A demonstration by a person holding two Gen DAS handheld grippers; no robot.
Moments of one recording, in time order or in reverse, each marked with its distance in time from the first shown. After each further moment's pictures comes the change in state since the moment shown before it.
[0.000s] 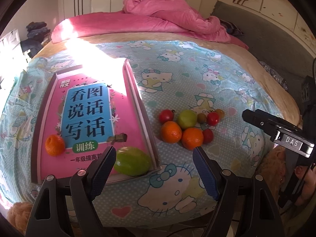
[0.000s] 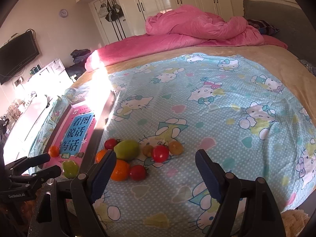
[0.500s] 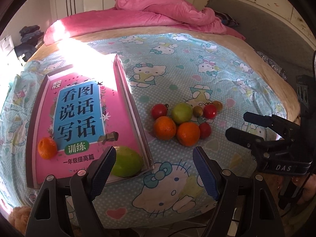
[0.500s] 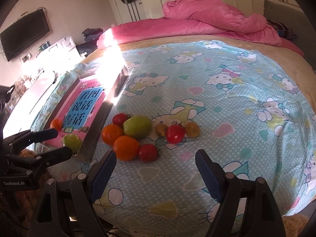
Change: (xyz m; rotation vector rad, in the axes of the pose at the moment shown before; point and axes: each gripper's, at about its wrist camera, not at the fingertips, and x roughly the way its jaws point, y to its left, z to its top) left arm 0.014 -0.012 0.002 0.052 0.039 0.005; right arm 0.020 0.025 -0.018 -0.130 0.117 0.046
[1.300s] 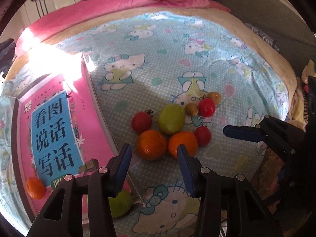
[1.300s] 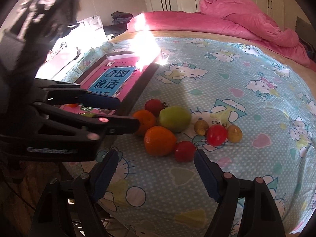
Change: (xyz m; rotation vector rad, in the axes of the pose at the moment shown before) left arm 0.063 -0.024 0.045 0.161 0.181 -0.052; right arm 0.028 0.040 -0.004 -0.182 0.053 0.109
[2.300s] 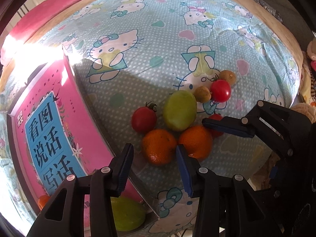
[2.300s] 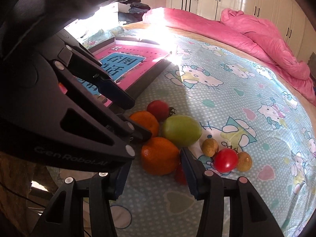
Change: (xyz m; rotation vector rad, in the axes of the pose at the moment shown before) left arm 0.038 -0.002 0.027 0.120 0.222 0.033; right arm 0.041 0.019 0.009 -0.217 0.020 -0.079
